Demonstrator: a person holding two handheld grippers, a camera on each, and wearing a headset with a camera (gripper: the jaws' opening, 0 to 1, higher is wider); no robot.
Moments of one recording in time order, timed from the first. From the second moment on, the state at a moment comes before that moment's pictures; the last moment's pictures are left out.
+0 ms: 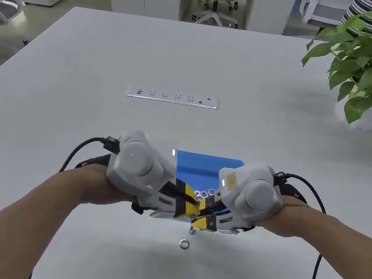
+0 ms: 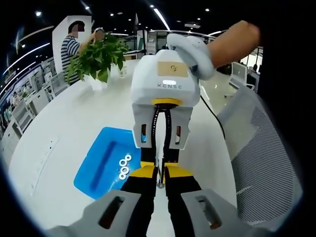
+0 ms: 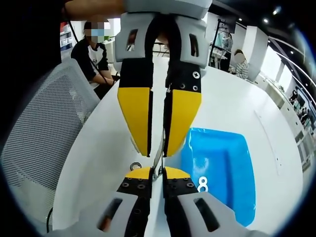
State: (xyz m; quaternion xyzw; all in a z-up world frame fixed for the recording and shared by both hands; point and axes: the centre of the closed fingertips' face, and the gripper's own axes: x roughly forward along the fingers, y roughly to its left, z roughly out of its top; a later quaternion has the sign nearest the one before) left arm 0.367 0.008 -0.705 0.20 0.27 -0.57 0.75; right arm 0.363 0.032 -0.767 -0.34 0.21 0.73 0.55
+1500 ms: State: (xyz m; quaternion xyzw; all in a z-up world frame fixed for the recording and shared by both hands) left arm 0.348 0.043 -0.694 0.10 0.27 -0.50 0.82; right arm 0.369 0.021 -0.699 -0.33 0.19 0.72 0.58
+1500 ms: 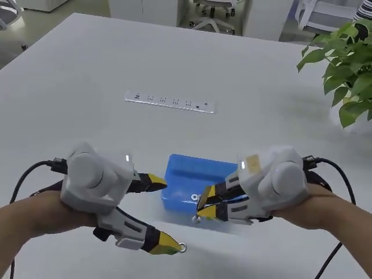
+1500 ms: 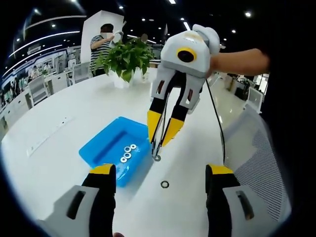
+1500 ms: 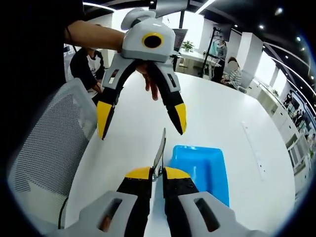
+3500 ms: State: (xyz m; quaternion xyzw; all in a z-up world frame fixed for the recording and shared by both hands) left arm 0.370 0.054 -0.676 0.04 0.24 -0.47 0.85; right arm 0.469 0.032 -0.731 -0.33 0.20 0.68 0.63
